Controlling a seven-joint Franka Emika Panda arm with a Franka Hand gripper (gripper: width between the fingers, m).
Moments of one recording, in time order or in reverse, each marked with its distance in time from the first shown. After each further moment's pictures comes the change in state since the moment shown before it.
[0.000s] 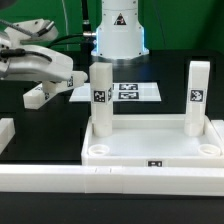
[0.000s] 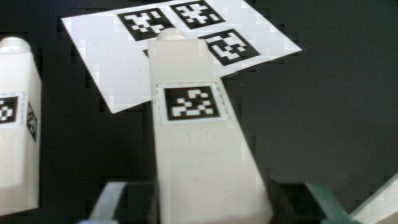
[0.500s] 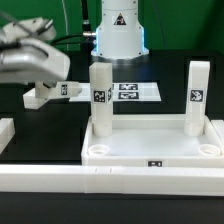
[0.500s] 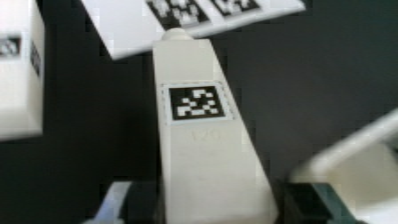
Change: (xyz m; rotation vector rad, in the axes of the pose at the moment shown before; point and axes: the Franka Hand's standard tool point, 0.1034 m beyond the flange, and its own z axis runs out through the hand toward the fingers) arm 0.004 -0.027 -0.035 -0.036 0.214 -0.069
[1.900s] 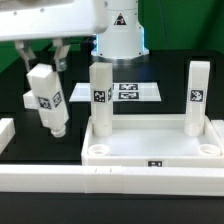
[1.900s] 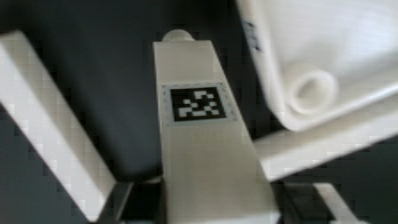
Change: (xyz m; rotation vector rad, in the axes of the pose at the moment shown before) arm 0.010 -0.074 -0.058 -0.124 0.883 -0.105
